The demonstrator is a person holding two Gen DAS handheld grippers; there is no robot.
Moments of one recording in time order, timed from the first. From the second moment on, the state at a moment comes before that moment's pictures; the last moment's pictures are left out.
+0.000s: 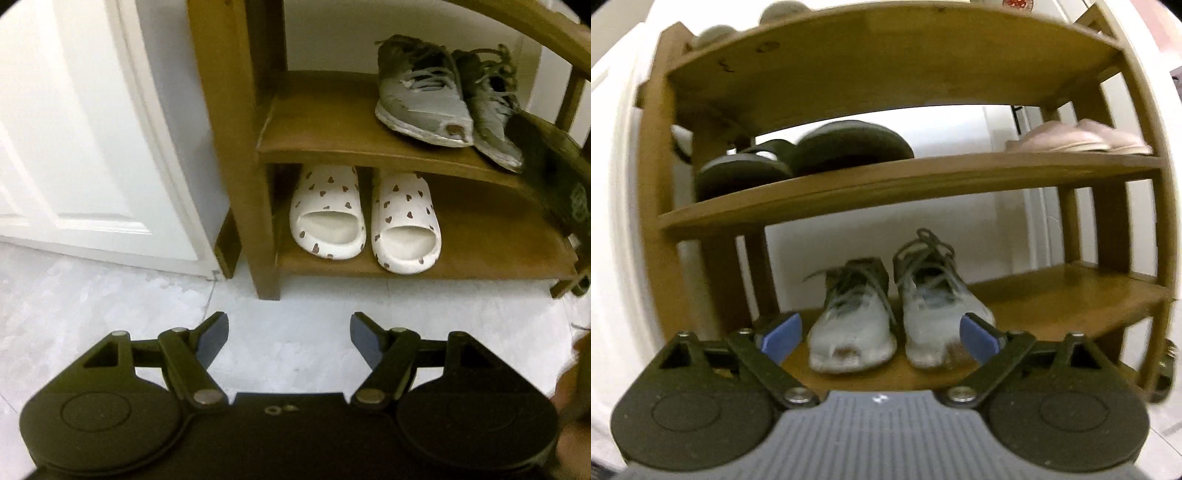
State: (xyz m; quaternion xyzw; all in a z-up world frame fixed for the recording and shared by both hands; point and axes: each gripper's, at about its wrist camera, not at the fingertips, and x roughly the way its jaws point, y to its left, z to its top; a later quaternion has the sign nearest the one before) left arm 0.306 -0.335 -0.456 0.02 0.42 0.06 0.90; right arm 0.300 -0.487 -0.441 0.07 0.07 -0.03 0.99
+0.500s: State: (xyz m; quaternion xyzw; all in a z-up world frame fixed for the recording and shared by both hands) left arm 0.200 -0.336 -0.383 0.06 0.36 0.00 0.93; right arm 0.147 -0.484 -0.418 0.07 0.18 -0.08 0.98
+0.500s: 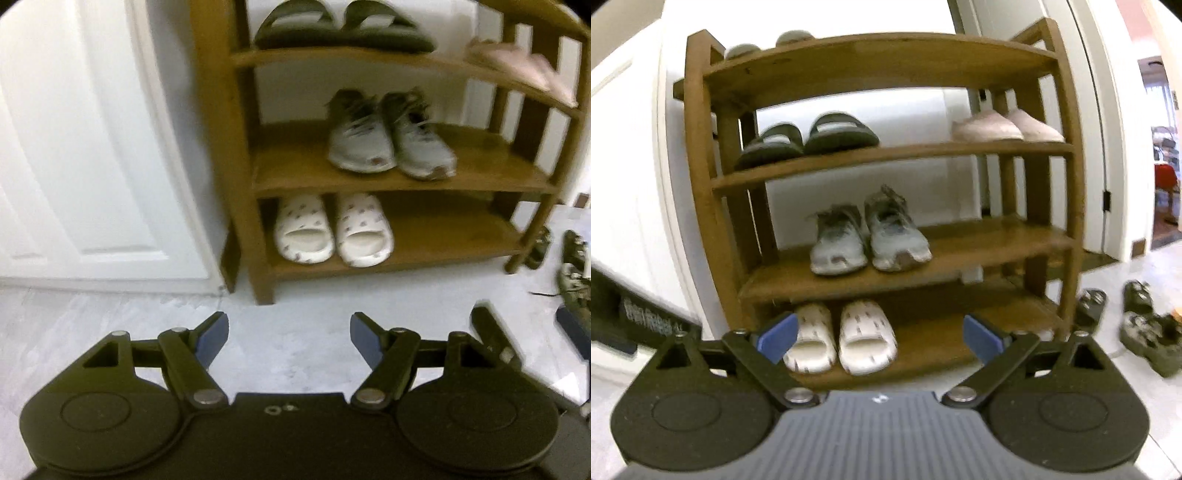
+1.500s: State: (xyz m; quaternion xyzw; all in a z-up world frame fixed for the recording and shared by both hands) left arm 0.163 -0.325 -0.321 0.05 0.24 -0.05 0.97; right arm 0.086 -0.465 -0.404 -0.02 0.25 -0.13 0.96
